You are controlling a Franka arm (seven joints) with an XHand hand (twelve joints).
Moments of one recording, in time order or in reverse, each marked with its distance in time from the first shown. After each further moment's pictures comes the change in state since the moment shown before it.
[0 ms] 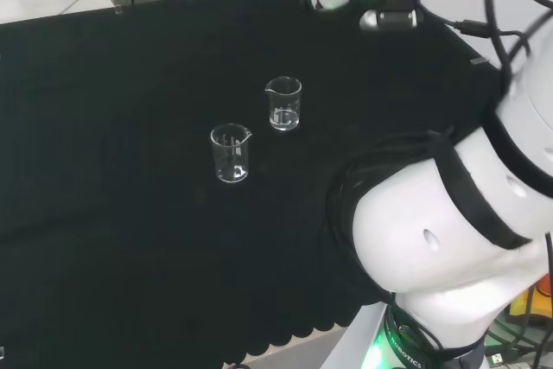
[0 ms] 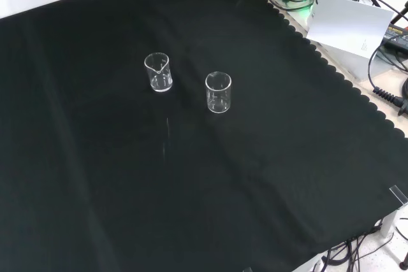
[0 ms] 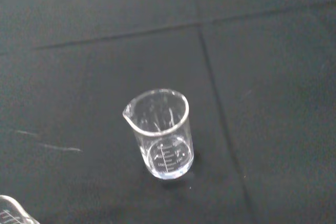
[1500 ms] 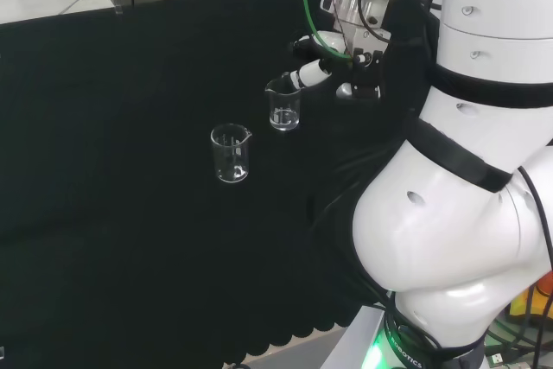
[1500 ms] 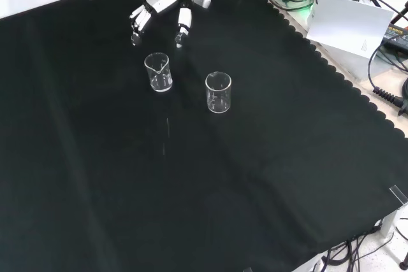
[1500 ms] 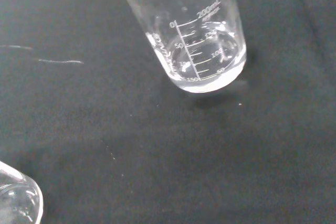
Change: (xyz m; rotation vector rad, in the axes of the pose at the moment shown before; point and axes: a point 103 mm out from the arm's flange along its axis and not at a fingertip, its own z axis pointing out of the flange) arm -0.012 0.076 0.163 0.142 0.170 -0.131
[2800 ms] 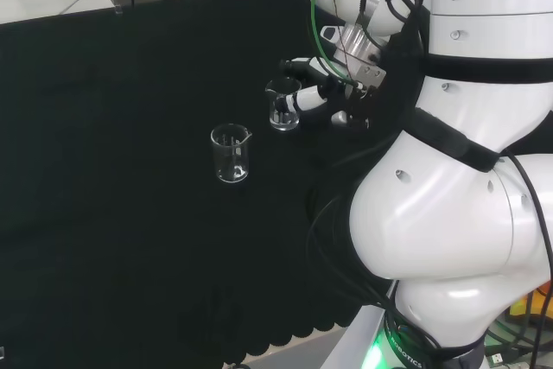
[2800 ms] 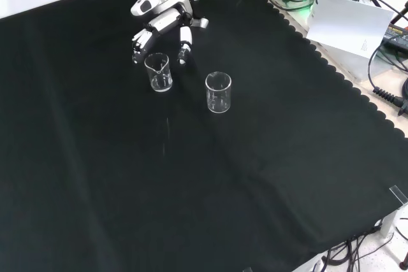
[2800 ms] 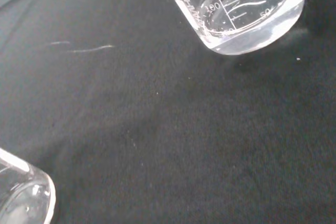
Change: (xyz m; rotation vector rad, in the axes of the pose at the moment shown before) arm -0.014 0.029 0.060 -0.045 0.195 -0.133
